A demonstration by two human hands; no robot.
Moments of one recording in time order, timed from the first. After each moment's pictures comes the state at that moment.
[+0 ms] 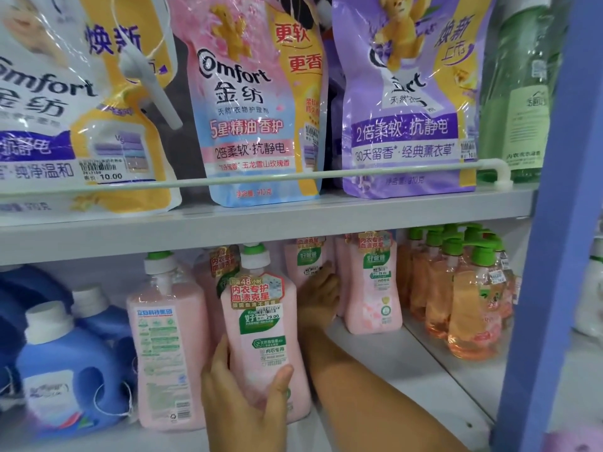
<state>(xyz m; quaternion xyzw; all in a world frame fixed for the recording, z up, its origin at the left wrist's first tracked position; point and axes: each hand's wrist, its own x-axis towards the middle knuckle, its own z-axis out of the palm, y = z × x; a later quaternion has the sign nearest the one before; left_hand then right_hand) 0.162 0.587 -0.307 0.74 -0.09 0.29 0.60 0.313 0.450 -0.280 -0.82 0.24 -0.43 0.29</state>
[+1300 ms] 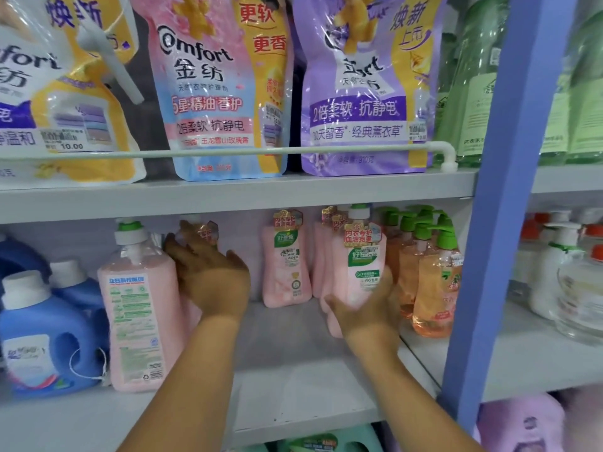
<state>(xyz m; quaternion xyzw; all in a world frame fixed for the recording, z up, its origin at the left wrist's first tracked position) 0.261 0.547 -0.223 0.83 0.04 0.40 0.39 0.172 0.347 -0.303 -0.77 0.26 -0.41 0.41</state>
